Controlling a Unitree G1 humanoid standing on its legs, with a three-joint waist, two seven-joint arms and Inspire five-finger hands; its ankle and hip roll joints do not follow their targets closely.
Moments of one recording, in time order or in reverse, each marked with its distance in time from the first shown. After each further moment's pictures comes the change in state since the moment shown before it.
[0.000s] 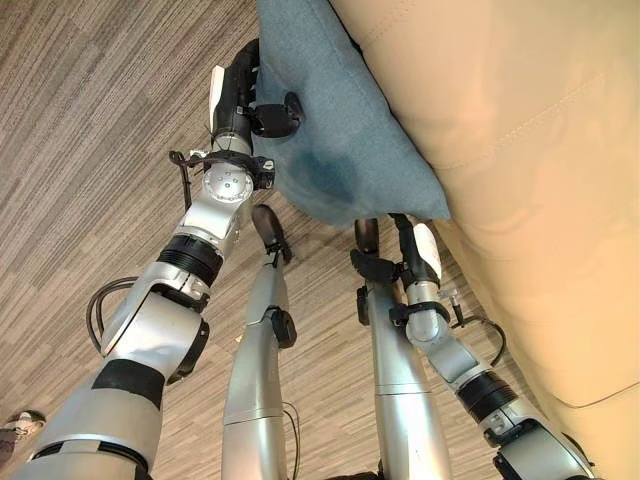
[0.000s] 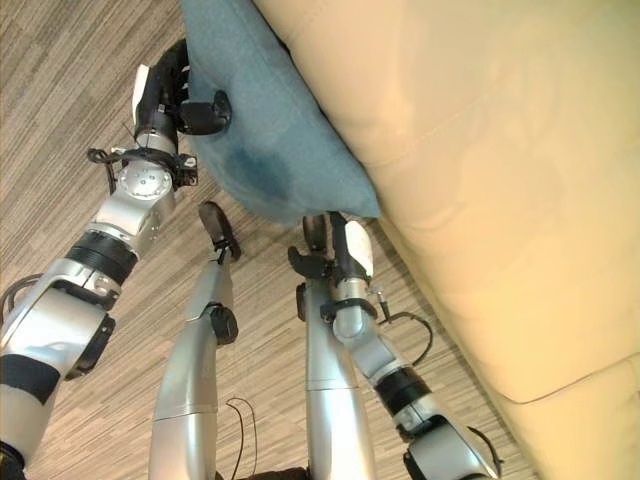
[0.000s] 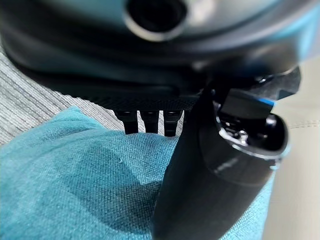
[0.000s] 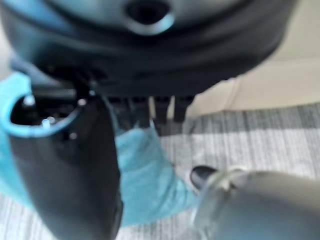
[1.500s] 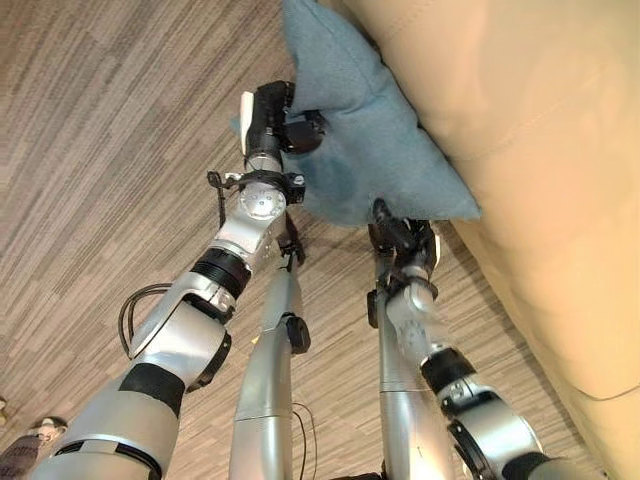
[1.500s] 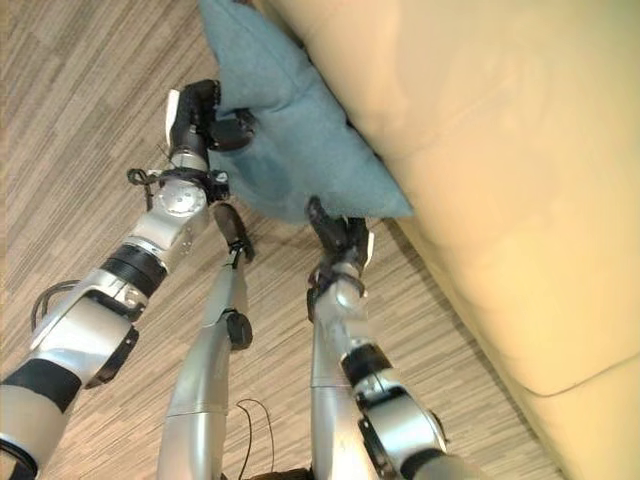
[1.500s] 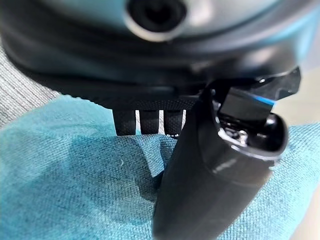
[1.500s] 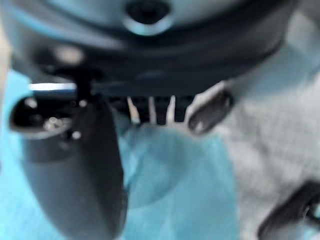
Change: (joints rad) left arm 0.080 -0.113 -0.102 -0.081 -0.108 -0.042 0.112; right arm -0.238 0.210 -0.210 0.383 0.928 -0.329 0.040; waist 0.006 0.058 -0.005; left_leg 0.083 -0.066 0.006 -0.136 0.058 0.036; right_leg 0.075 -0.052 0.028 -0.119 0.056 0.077
